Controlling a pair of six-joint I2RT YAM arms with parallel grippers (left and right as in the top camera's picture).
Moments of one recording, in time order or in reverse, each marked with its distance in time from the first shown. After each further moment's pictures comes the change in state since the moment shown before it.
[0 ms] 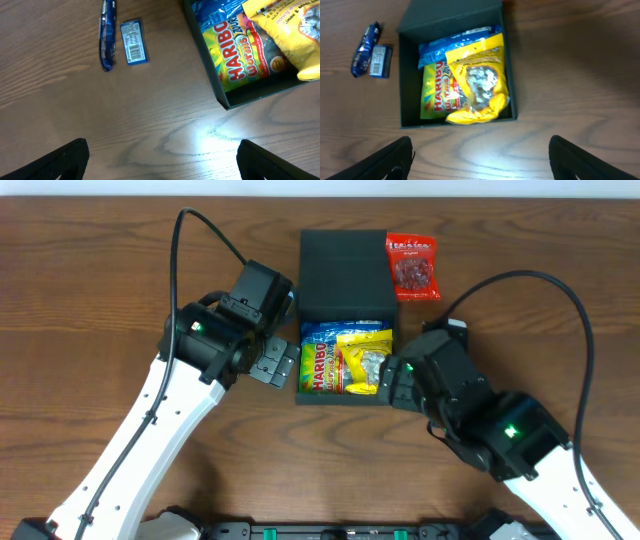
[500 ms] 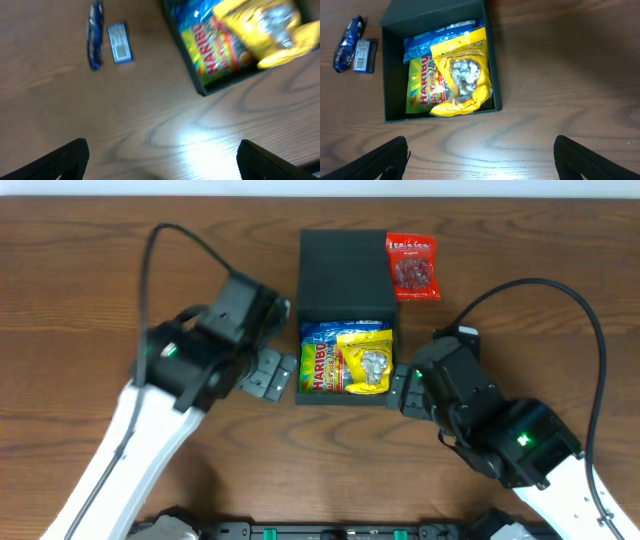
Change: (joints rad) left arm 0.000 -0.153 0.000 -0.038 0.094 0.011; right arm -0.019 -0.029 0.000 -0.067 0.015 -0.012
